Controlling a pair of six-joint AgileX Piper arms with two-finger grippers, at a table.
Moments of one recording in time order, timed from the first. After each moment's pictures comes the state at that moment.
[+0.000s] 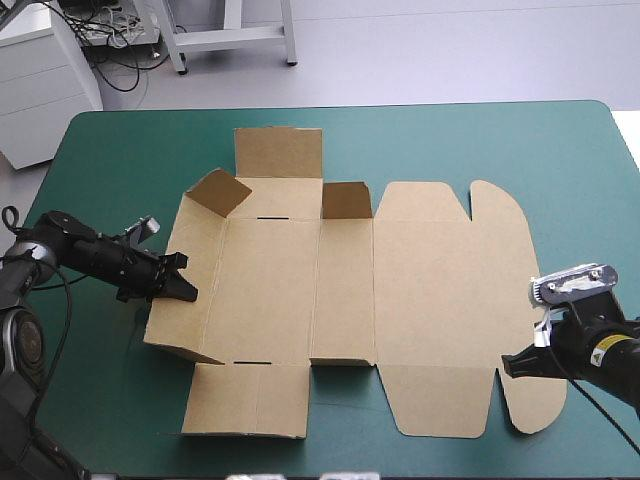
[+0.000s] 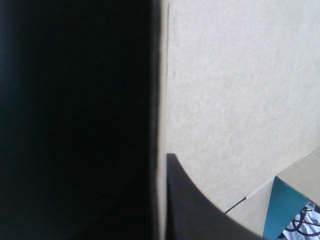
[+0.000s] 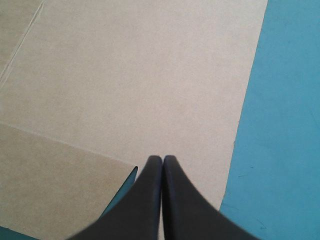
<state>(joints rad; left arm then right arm) 0.25 1.78 -1.10 -0.74 1.24 0.59 0.24 0.70 -0.84 -0.04 1.06 -0.08</state>
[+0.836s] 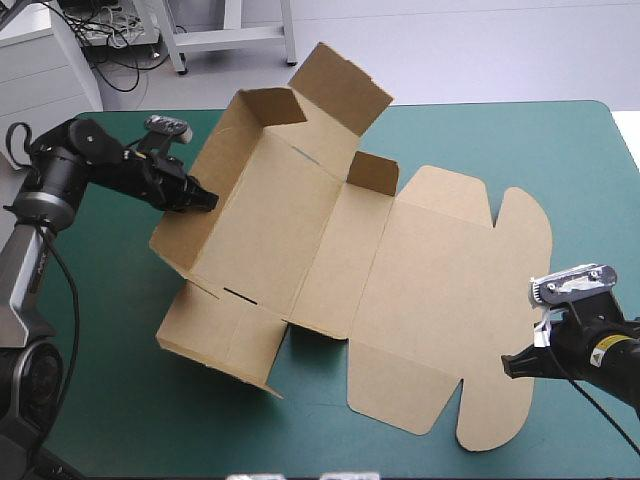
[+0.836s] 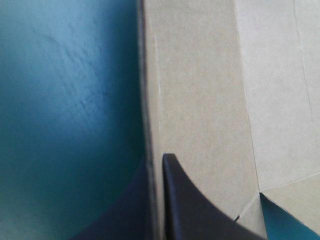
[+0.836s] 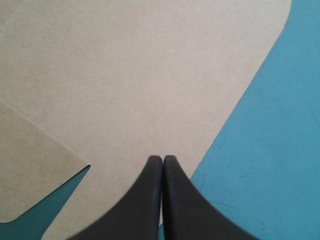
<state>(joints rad) -0.04 1.67 -1.62 -0.51 1.23 0.52 0.24 0.70 -0.84 -0.03 1.06 -0.08</state>
